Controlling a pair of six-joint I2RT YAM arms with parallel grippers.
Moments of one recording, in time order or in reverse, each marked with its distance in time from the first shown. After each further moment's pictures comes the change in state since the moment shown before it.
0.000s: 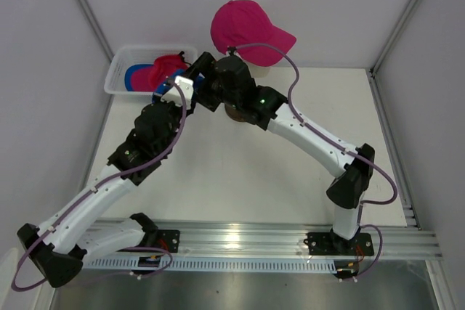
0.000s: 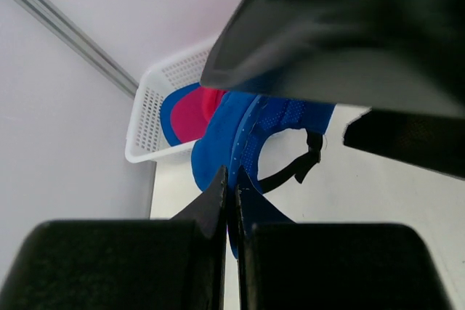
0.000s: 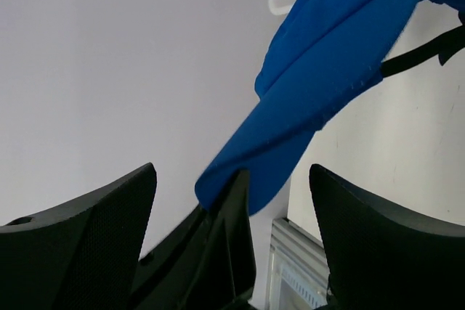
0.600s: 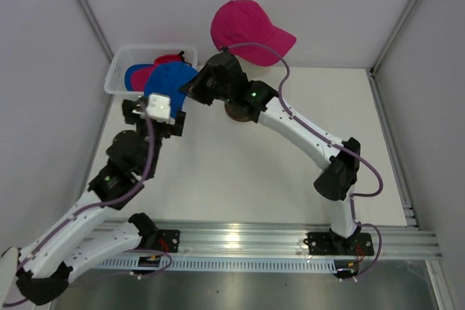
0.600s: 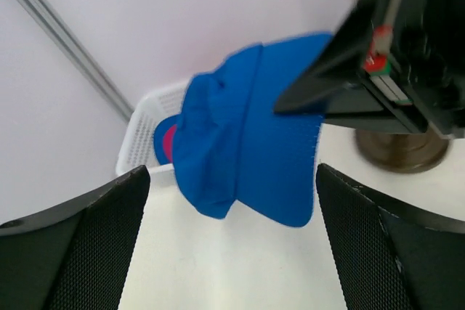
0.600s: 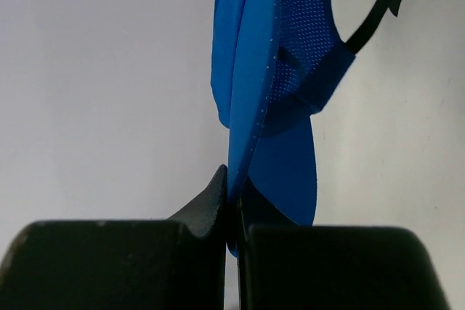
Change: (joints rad) left arm -0.092 -0.180 -0.155 0.158 -0.057 0.033; right arm -0.016 0.129 0.146 -0.087 -0.031 0.016
